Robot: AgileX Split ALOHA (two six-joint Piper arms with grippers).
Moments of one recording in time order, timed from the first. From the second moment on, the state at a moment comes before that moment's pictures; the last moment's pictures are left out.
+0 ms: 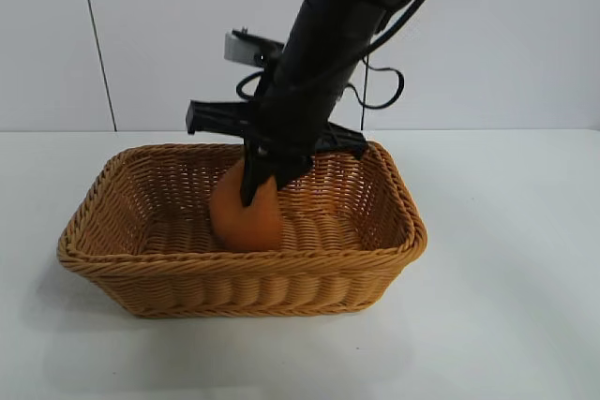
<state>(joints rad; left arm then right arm) -0.03 0.00 -0.50 -0.02 1.06 -0.05 0.63 2.19 -1.60 0.29 0.75 0.04</state>
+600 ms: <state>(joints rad) -0.03 0.00 -0.50 -0.02 1.07 -0.05 0.63 2.14 -1.78 0.21 0.99 0.06</state>
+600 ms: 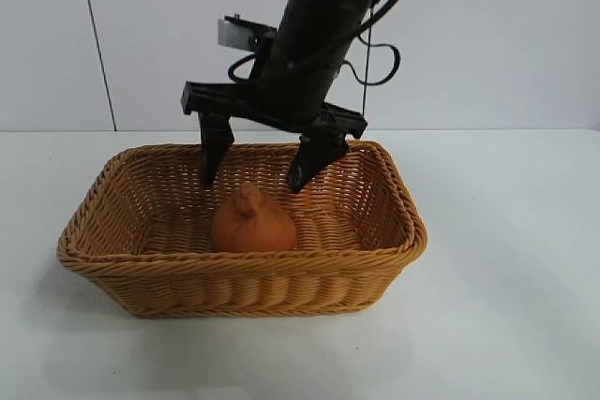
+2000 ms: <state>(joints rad) -0.03 0.00 -0.50 -0.02 1.07 -0.05 -0.03 2.02 -1.83 0.02 1.21 0.06</state>
